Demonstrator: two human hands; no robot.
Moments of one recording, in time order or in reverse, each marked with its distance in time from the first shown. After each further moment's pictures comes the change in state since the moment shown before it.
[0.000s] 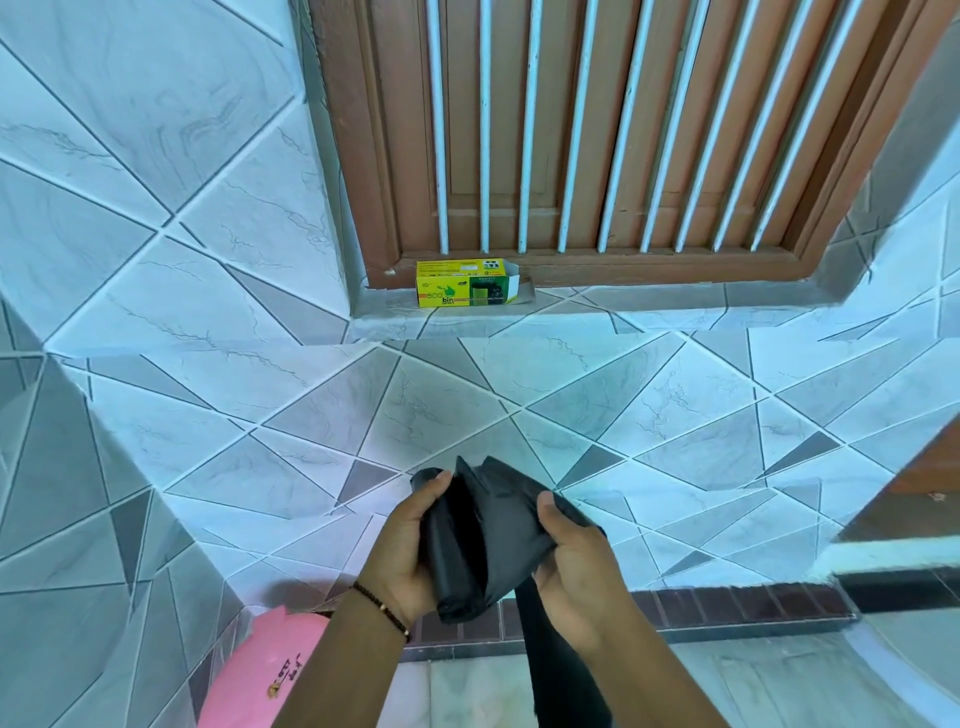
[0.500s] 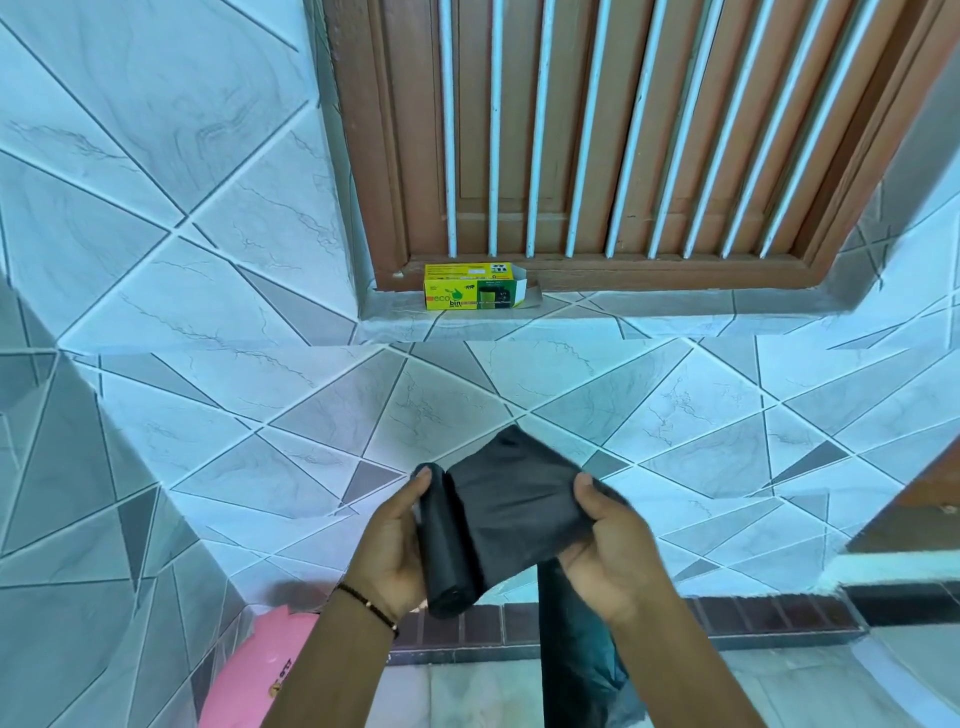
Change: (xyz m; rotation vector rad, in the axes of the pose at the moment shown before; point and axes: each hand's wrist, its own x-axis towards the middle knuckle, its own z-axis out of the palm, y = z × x) left_hand -0.002 0.011 -0.008 -0.065 0.029 0.060; right_hand 0.007 -0.028 -0.001 0.168 0.044 -0.009
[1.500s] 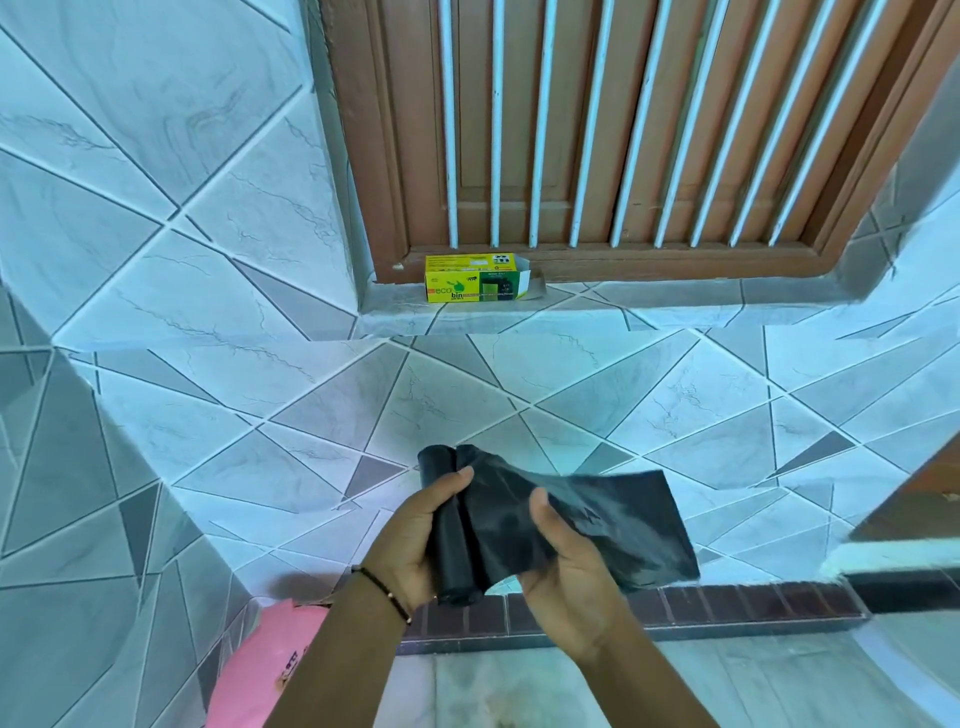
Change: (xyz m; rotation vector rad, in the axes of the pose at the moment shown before) left_hand 0.006 0.001 0.005 0.138 -0.110 -0.103; right_hand -0.007 0.038 -0.003 -0.101 -0.284 0.086
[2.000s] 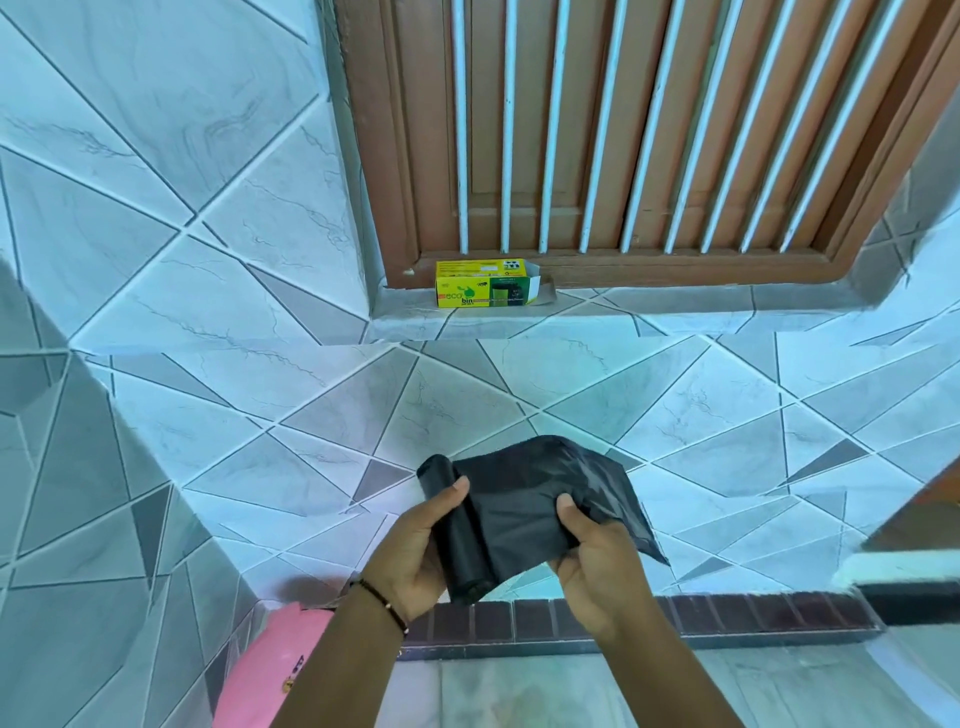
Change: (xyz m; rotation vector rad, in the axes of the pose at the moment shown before) left_hand 0.004 -0.003 -0.016 -0.012 0.075 0.053; right_hand 0.026 -0.007 -0.021 -0.094 0.282 -0.091
